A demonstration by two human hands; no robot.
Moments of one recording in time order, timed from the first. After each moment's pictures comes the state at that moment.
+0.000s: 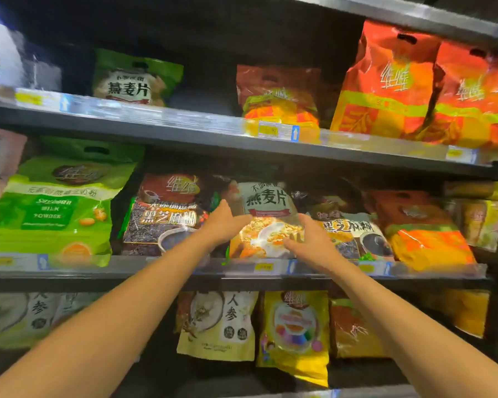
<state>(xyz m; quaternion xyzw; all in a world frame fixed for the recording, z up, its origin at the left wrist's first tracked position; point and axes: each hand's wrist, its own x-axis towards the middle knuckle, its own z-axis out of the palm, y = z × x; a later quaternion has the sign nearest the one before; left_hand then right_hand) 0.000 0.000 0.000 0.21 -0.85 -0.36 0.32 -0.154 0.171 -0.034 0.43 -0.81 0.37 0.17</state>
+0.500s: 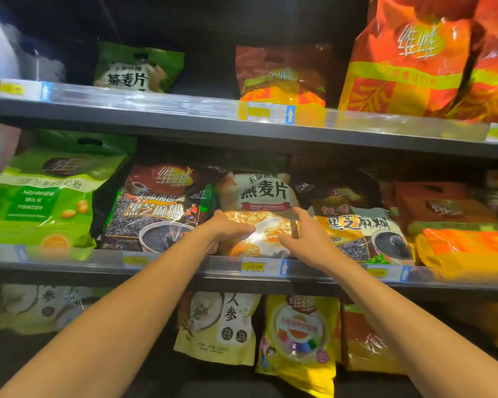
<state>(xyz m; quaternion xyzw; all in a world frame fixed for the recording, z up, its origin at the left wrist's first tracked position) -0.062 -0.015 -0.020 0.32 -0.77 -0.49 0.25 -0.198 0.159 -0.037 0.47 -0.79 0.38 0.13</state>
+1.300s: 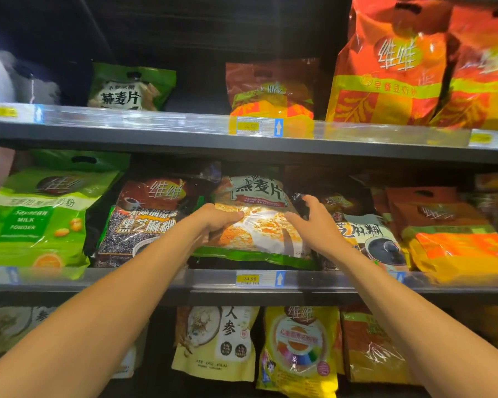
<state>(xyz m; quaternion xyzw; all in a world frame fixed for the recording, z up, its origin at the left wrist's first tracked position) -0.049 -0.015 0.028 0.30 -0.78 -0.47 0.29 -0.210 0.173 0.007 0.43 -0.75 0.47 0.15</state>
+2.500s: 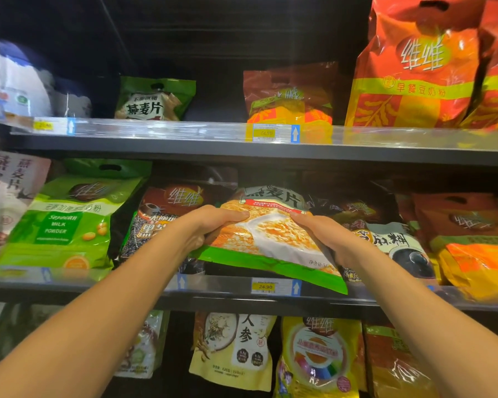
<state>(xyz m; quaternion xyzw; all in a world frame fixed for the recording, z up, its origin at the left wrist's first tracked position) 0.003 0.002 0.044 0.28 -0.74 -0.55 0.25 -0.209 0.161 0.022 0.43 -0.70 0.53 -0.20</state>
